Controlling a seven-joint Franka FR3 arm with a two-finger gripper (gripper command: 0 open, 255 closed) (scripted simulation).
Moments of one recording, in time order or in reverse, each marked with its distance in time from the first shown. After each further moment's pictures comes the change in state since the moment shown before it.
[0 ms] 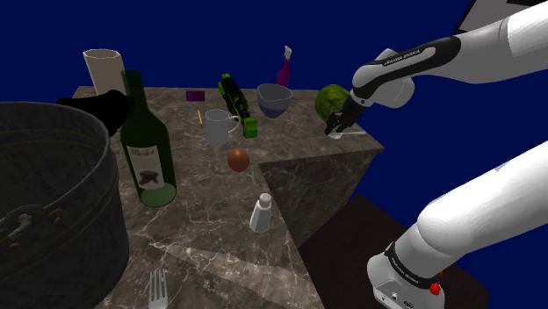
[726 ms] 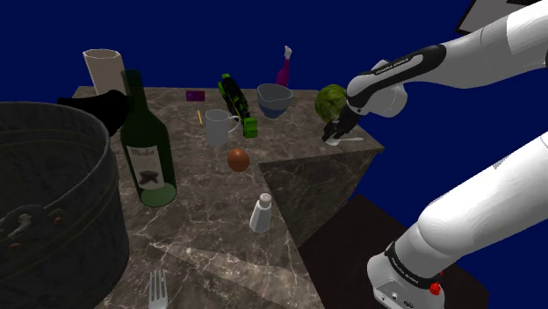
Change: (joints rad) arm 0.017 0.060 -0.012 -0.033 0.048 0.090 -0.047
